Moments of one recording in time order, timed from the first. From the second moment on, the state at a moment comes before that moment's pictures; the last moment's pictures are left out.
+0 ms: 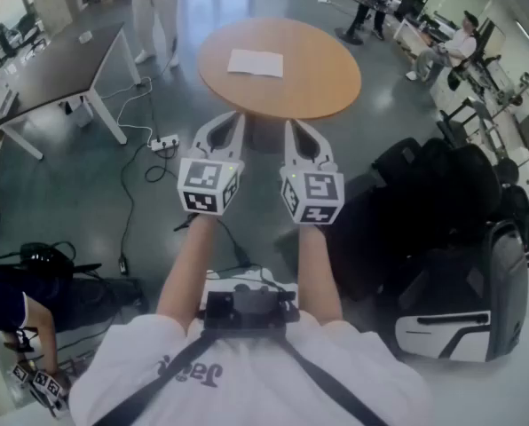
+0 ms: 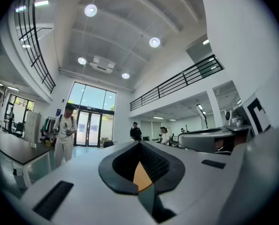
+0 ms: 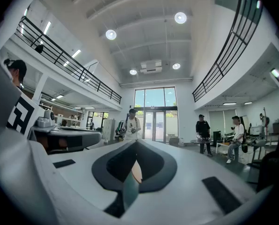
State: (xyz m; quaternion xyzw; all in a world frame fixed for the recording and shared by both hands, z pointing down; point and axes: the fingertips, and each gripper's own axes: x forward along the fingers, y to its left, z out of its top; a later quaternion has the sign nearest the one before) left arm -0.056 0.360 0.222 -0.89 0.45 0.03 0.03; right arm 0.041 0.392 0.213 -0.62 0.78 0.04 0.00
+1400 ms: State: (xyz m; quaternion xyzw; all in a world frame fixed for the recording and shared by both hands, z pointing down) left arm -0.069 0.311 0.268 -0.88 0.47 0.00 -0.02; right arm 0.021 0.331 0.251 -0.57 0.82 -0.01 0.02
